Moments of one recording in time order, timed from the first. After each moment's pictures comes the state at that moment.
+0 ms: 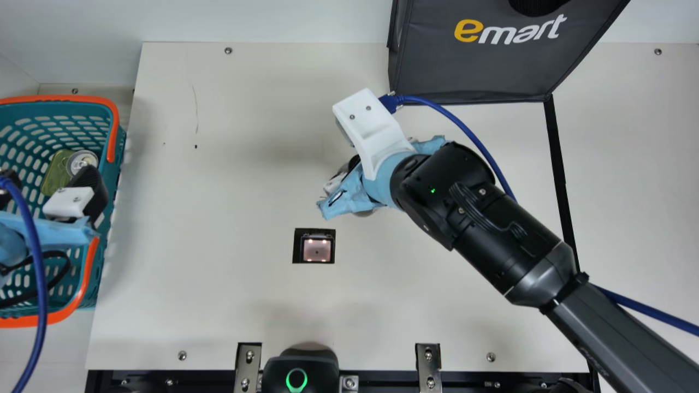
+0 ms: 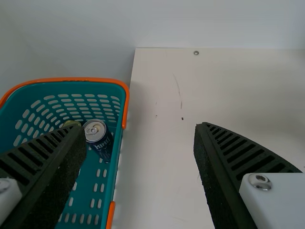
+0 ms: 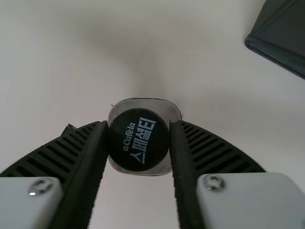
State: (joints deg) left arm 1.3 45.0 -49.3 1.9 45.0 -0.7; right arm 42.3 88.8 -76.6 -6.8 50.2 12.8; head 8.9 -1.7
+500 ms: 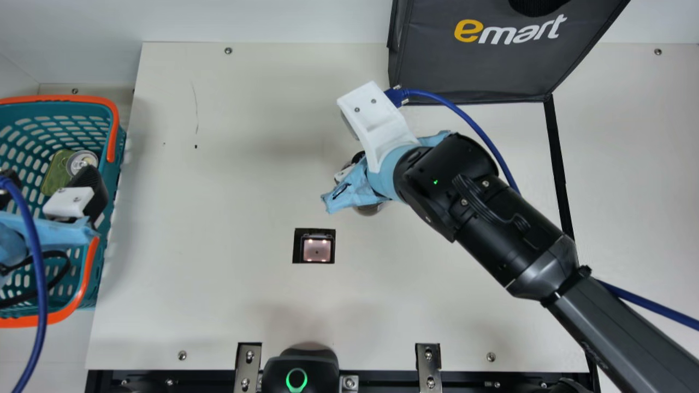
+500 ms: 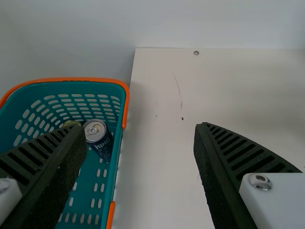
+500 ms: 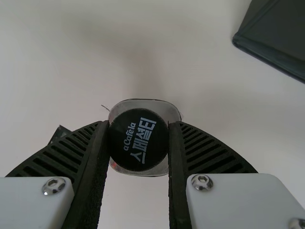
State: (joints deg) left arm 1.3 45.0 -49.3 1.9 45.0 -0.7; right arm 41.1 89.1 -78.5 -7.9 52.3 12.9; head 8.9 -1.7
